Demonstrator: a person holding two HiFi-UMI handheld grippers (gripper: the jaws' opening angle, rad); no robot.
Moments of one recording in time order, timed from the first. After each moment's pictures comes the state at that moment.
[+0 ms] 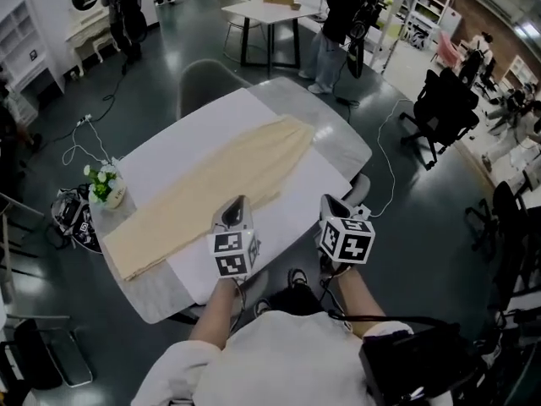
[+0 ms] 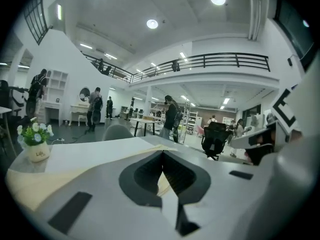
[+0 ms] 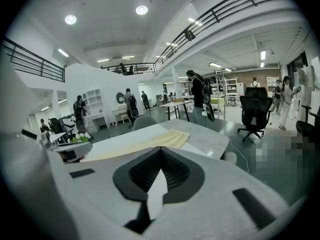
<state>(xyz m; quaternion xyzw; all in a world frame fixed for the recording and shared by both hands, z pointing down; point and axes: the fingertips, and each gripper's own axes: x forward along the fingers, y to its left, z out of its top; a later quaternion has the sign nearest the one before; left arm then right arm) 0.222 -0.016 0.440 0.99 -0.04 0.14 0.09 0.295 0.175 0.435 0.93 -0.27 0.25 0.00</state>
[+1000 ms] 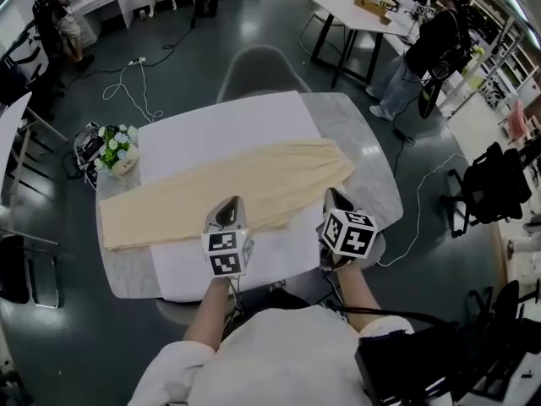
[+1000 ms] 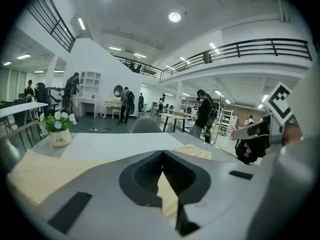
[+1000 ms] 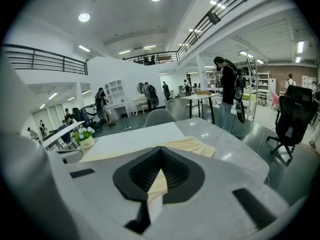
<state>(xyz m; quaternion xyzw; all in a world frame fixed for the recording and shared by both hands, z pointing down) 0.308 -0.086 0.484 0.95 -0.23 0.17 0.13 0.477 0.073 0.465 0.87 -0.42 0.28 0.05</state>
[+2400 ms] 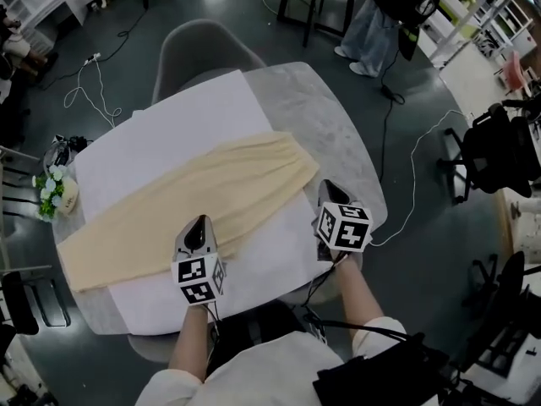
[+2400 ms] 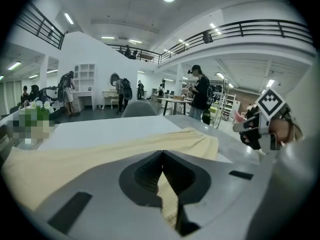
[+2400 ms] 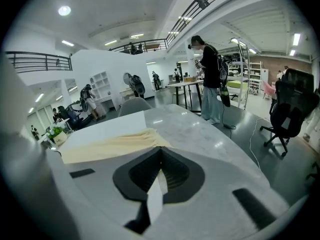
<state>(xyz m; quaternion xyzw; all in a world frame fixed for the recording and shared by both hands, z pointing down) 0.452 -0.063 0.580 0.93 -0.24 0.26 0.12 0.688 0.126 0.587 0.86 -0.37 0.35 0.06</state>
